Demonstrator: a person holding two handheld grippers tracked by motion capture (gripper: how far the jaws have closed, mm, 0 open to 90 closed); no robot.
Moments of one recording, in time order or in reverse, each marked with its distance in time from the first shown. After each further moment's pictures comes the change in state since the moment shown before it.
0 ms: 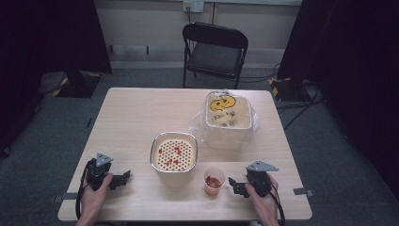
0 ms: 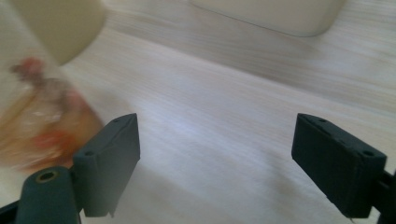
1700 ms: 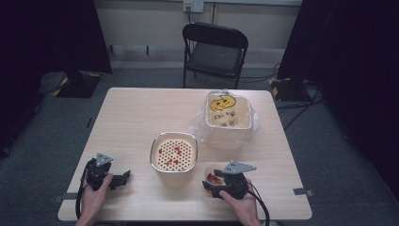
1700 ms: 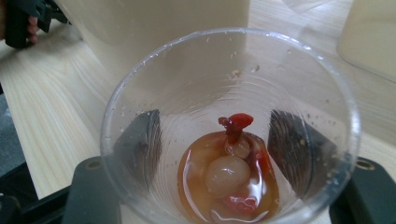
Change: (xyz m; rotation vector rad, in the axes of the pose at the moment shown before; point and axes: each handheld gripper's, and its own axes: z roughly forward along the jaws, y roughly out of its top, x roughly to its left) left arm 0.000 0.000 0.000 -0.001 0.000 0.000; right arm 0.059 0.025 0.016 -0.073 0.288 -0.111
